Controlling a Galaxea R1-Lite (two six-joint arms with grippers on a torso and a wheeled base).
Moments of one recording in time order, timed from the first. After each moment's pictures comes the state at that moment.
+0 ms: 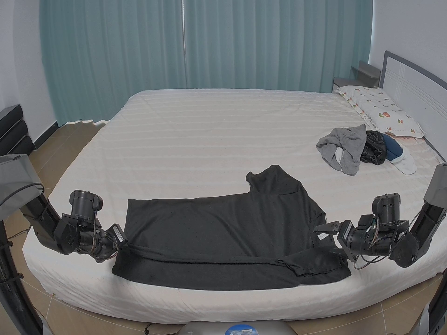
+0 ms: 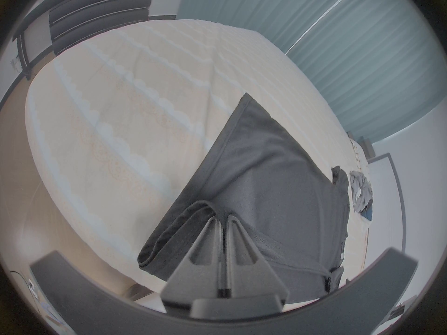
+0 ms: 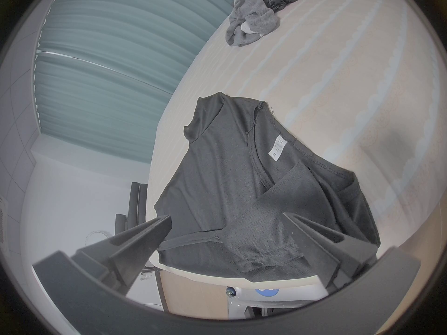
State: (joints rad) left arm -0.04 2.05 -0.64 -0.50 -0.13 -0.74; right arm 0.17 2.03 -0.42 -0.96 0.37 0.88
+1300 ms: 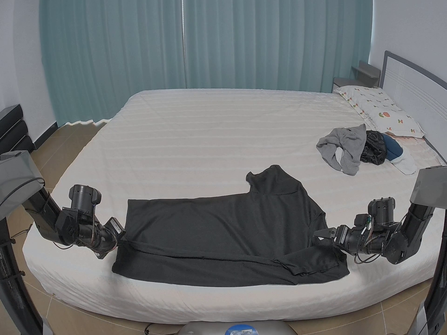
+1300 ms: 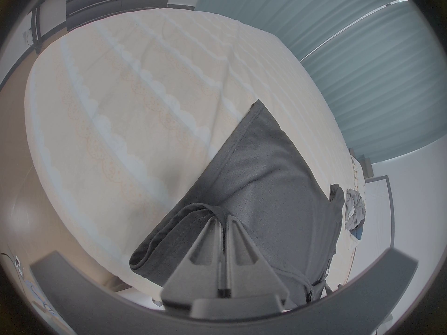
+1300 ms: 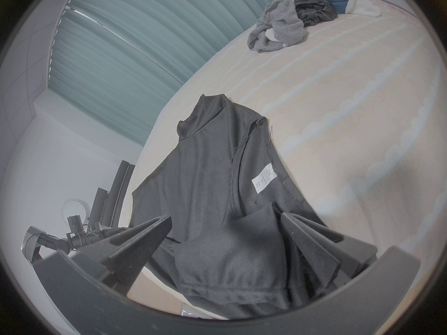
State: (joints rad) left arm -0.01 2.09 -0.72 -0.43 -0.18 -0.83; right arm 0.08 2.21 -0.51 -1.02 0.39 0.56
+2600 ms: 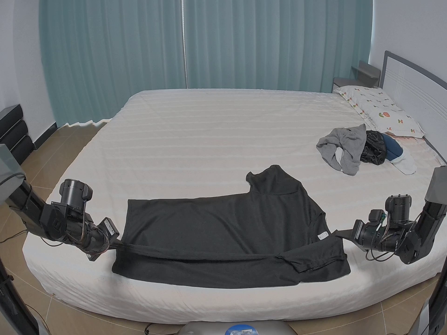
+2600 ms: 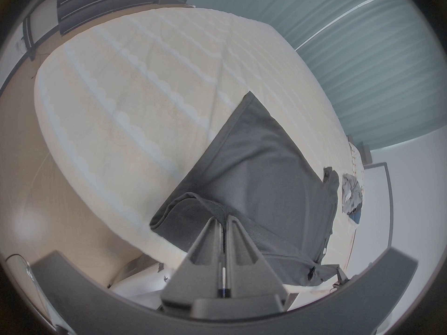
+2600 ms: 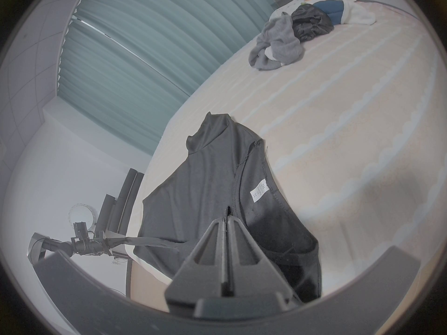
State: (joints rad) left arm 0.01 1.92 -0.70 -0.21 -0.24 -0.75; right arm -0.01 2.10 -0.39 -1.11 0.47 0.56
